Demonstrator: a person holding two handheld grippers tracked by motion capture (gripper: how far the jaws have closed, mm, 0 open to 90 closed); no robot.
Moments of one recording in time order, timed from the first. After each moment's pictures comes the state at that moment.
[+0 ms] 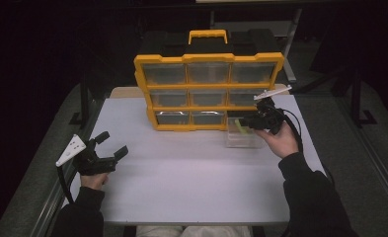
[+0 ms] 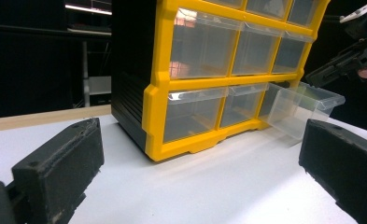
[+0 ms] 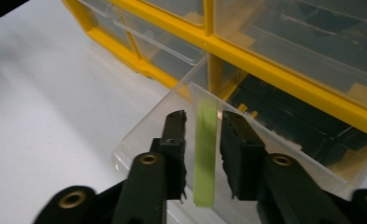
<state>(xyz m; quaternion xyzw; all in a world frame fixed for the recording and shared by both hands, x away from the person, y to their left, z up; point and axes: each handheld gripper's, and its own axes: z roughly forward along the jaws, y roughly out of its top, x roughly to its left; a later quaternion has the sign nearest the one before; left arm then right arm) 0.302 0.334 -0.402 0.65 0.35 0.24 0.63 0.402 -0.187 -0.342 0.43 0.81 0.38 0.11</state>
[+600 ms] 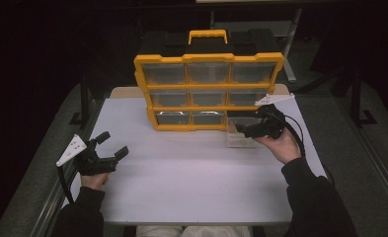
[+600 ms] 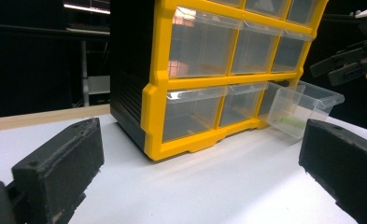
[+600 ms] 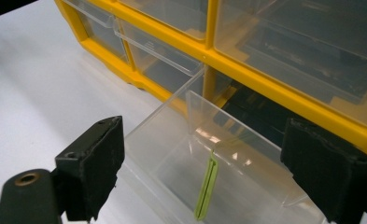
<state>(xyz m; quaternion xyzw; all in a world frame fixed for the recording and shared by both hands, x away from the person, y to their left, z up) 0.302 0.333 -0.402 0.65 0.35 0.24 0.63 0.383 -0.185 -0.345 0.41 0.80 0.41 0.17</state>
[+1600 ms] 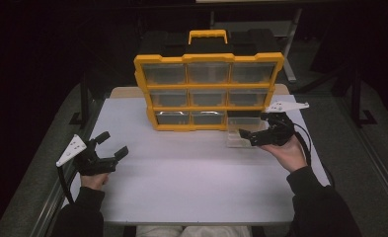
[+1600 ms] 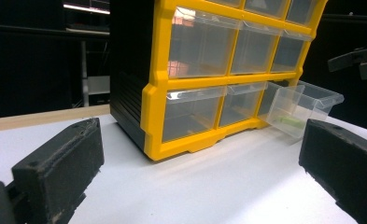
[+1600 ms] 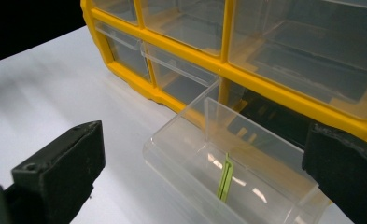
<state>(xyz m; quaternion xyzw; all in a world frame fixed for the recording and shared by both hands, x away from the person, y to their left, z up) 0.301 0.333 -0.402 0.65 0.35 0.24 0.63 0.354 -0.199 -0.343 0.39 0.78 0.46 0.17</state>
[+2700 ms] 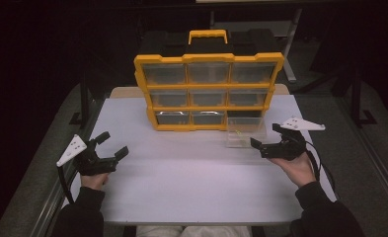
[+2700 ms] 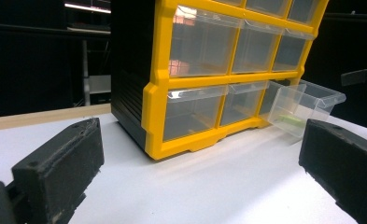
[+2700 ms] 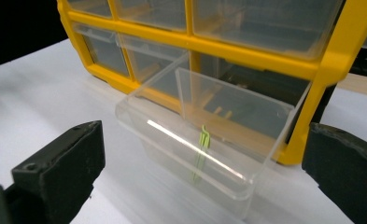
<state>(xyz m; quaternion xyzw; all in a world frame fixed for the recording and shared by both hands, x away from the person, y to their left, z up) 0.301 0.333 -0.403 0.65 0.35 0.24 0.62 0.328 -0.229 -0.381 0.42 0.73 0.50 0.21</state>
